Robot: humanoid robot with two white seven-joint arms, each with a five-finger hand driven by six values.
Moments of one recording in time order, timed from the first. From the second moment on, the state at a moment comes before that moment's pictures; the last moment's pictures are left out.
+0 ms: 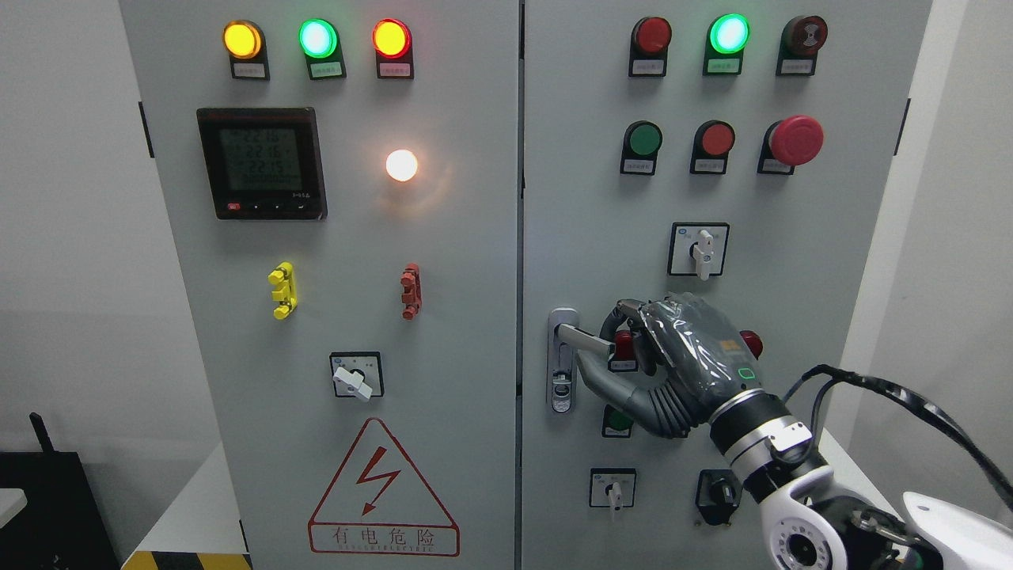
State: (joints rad) left arm 0.00 -0.06 0.00 0.00 -0.08 -0.05 0.02; right arm -1.21 -0.77 1.19 -1.90 -0.08 0.53 -0.45
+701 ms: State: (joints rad) left arm 0.00 -0.06 0.00 0.00 -0.08 -0.05 0.02; right arm -1.20 -0.77 1.19 -1.90 -0.08 0.53 -0.45
